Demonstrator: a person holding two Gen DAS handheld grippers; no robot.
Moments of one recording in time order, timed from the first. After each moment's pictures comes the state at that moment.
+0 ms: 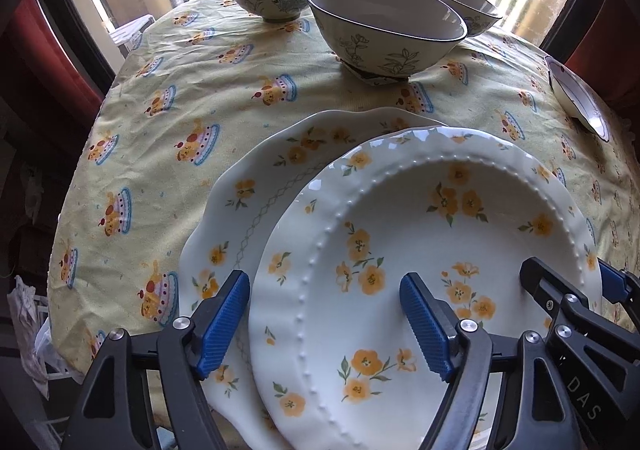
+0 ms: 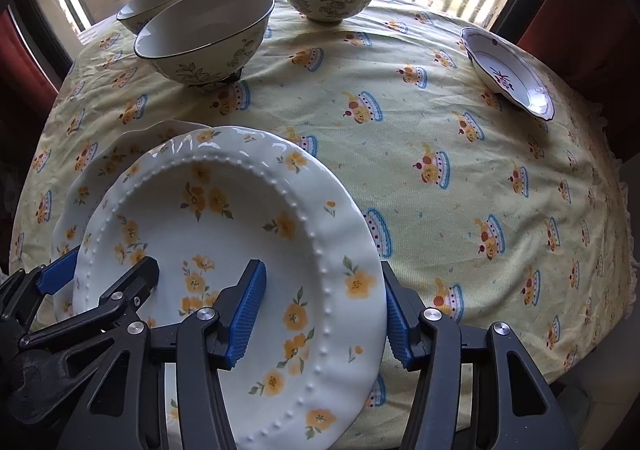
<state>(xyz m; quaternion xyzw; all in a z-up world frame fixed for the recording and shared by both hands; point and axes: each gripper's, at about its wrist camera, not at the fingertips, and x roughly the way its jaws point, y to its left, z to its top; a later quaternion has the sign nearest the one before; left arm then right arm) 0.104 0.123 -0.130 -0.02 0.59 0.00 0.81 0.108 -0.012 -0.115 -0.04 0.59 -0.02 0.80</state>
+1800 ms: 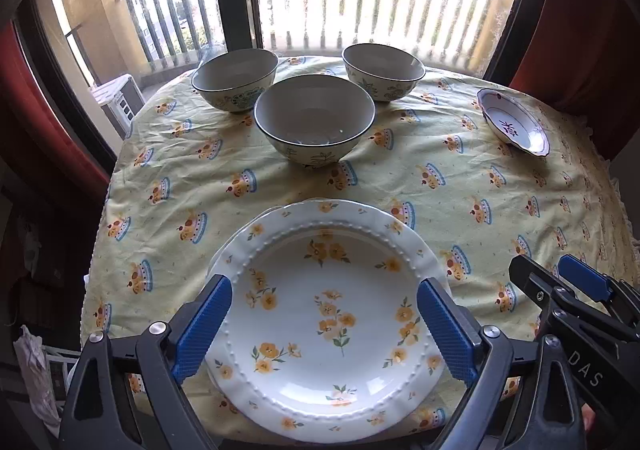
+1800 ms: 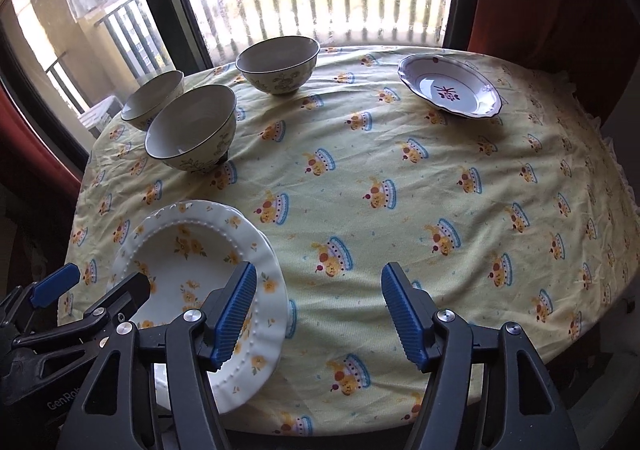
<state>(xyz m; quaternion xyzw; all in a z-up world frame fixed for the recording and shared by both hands) 0.094 0.087 -0.045 0.01 0.52 -0.06 0.85 0.073 -0.062 -0.046 0.06 0.51 -0.05 0.86</state>
